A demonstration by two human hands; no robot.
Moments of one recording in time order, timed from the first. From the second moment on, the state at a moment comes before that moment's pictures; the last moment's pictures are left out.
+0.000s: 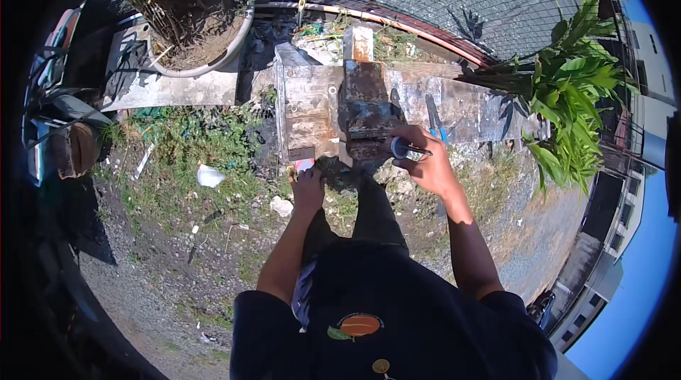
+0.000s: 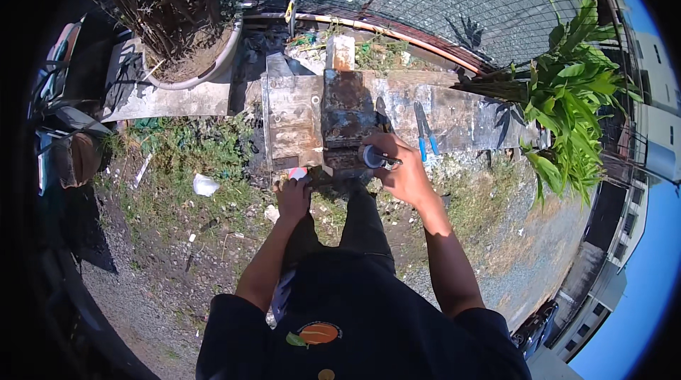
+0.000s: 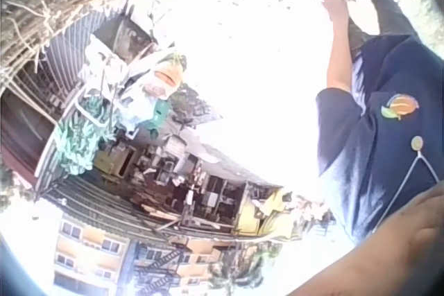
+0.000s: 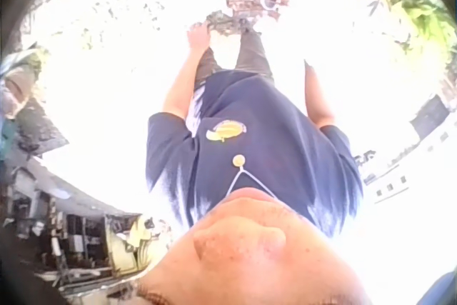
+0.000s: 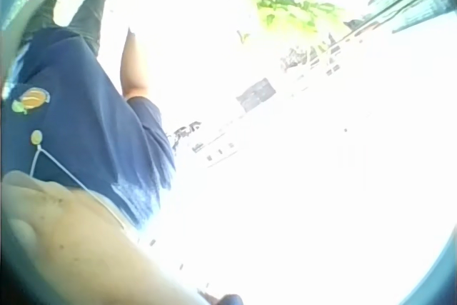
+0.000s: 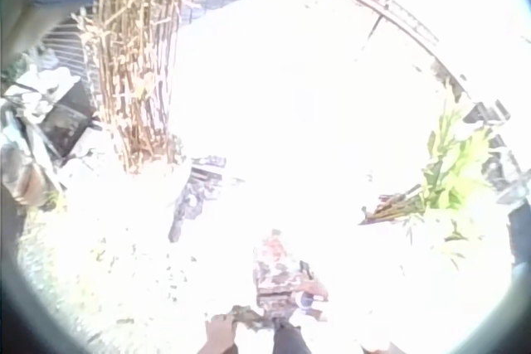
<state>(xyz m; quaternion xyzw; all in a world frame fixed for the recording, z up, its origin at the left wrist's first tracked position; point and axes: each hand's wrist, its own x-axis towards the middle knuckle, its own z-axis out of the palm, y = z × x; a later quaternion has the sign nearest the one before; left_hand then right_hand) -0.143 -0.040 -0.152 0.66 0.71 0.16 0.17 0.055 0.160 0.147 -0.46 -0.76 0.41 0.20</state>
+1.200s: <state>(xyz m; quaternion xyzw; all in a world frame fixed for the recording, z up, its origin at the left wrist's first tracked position) 0.027 0.063 -0.024 0.67 0.49 0.21 0.52 0.055 0.155 0.143 -0.48 -0.77 0.37 0.19</state>
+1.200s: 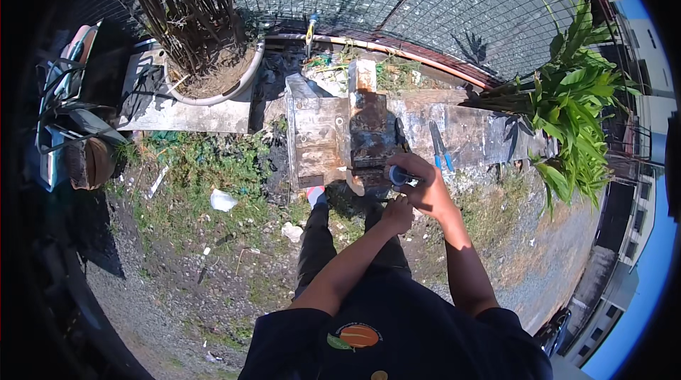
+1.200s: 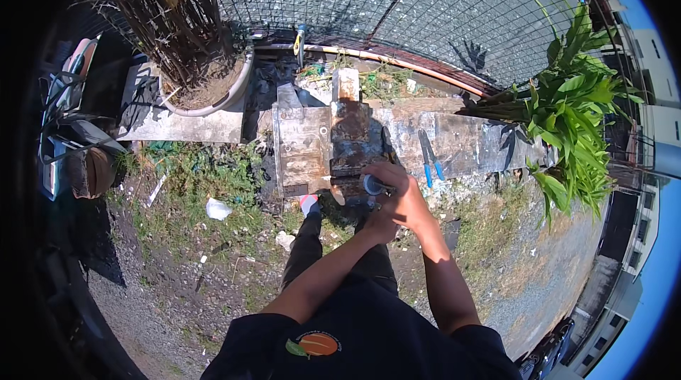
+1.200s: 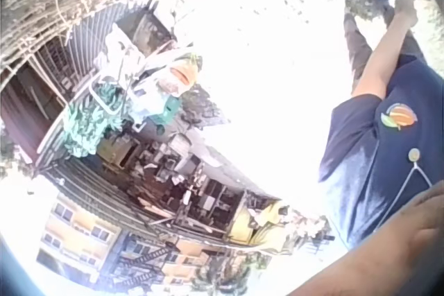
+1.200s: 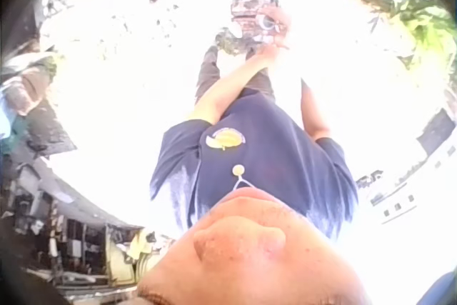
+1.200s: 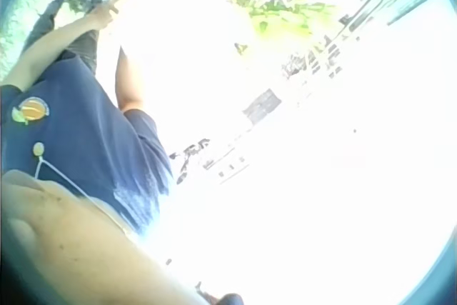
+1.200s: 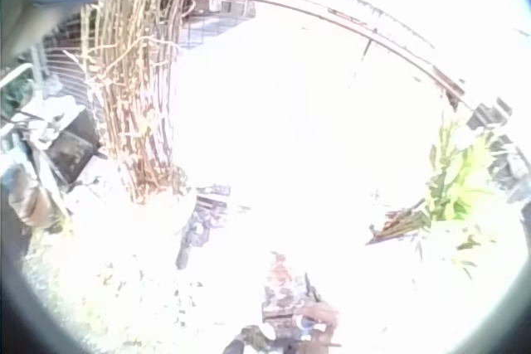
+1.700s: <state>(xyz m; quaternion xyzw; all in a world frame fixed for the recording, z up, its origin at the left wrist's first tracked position) 0.031 0.063 -0.027 0.54 0.49 0.18 0.66 0.050 0.157 0.141 -0.46 -0.78 0.38 0.18</state>
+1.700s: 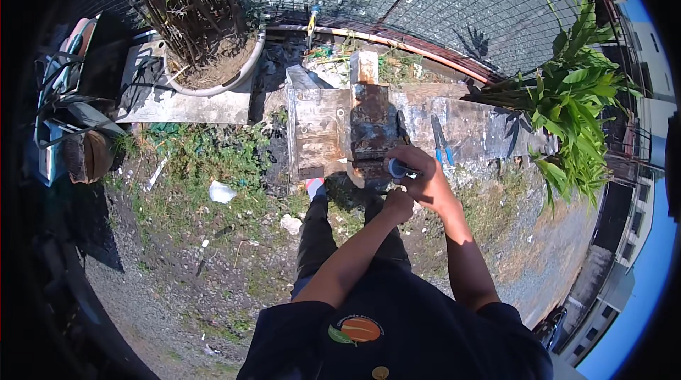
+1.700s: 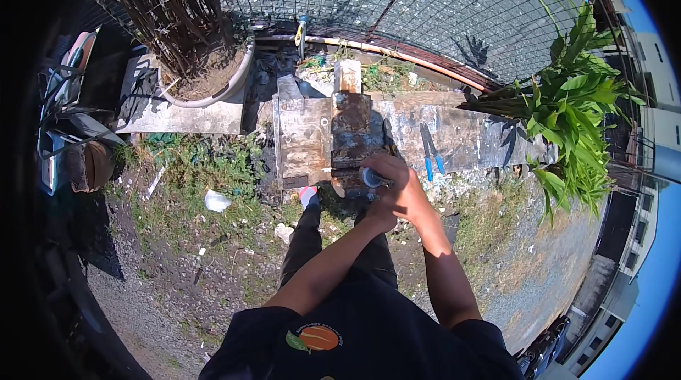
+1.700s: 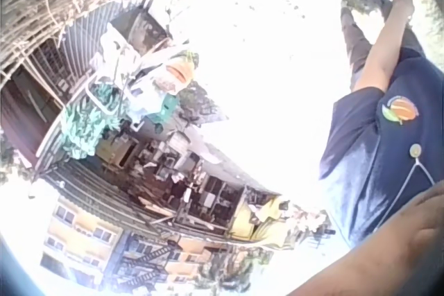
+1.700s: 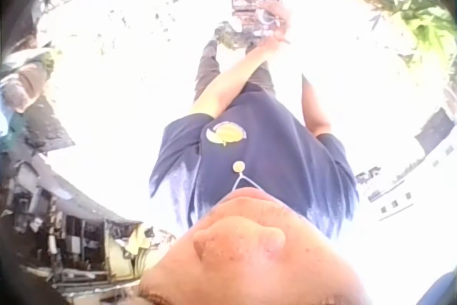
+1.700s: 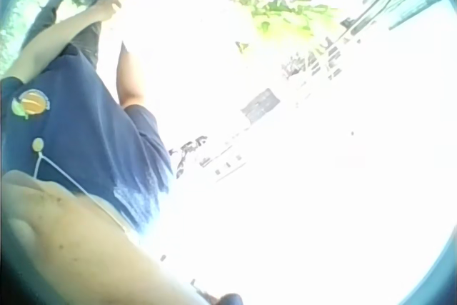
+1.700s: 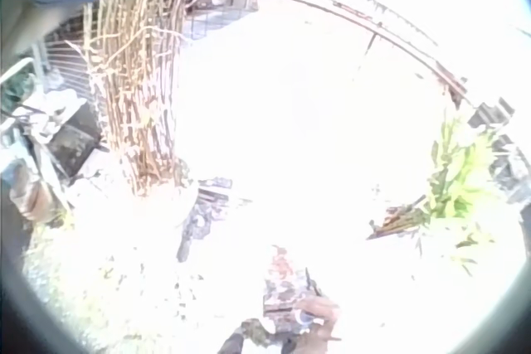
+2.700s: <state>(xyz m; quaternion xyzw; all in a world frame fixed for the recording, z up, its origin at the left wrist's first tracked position) -0.009 0.063 0.011 0.58 0.51 0.19 0.61 0.046 0.159 0.139 -0.46 -0.77 0.42 0.17</state>
